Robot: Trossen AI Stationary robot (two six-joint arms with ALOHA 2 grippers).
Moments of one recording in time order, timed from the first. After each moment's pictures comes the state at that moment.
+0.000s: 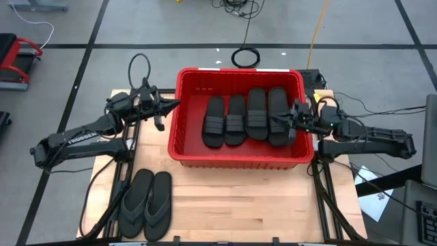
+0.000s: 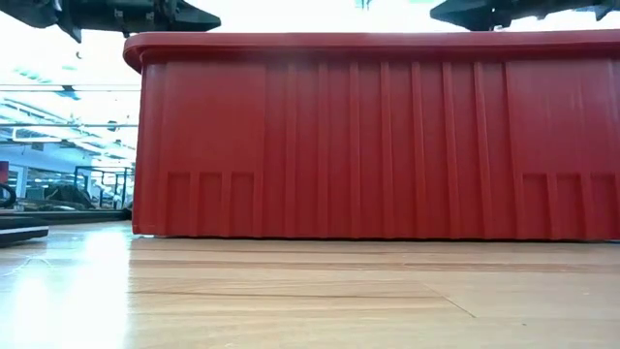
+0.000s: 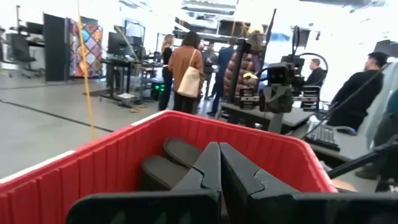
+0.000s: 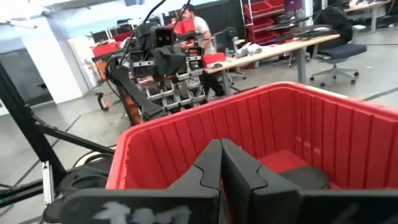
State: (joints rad) left arm 0.50 0.73 0.55 0.30 0.26 -0.18; right arm -0.16 0.59 0.58 0.00 0.10 0.25
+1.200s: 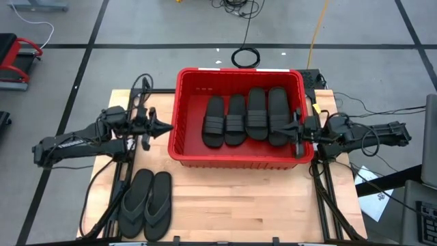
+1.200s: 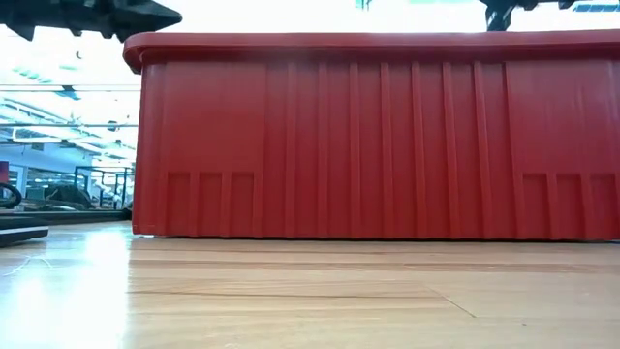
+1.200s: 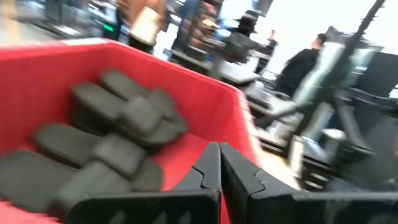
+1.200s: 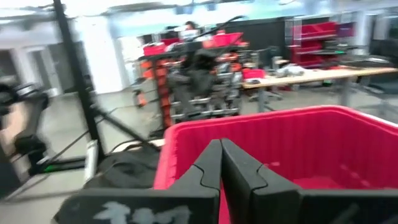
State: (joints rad) left arm 0.29 0.47 0.47 -0.05 0.28 -0.35; right arm 0.11 0.50 0.51 0.07 0.19 0.12
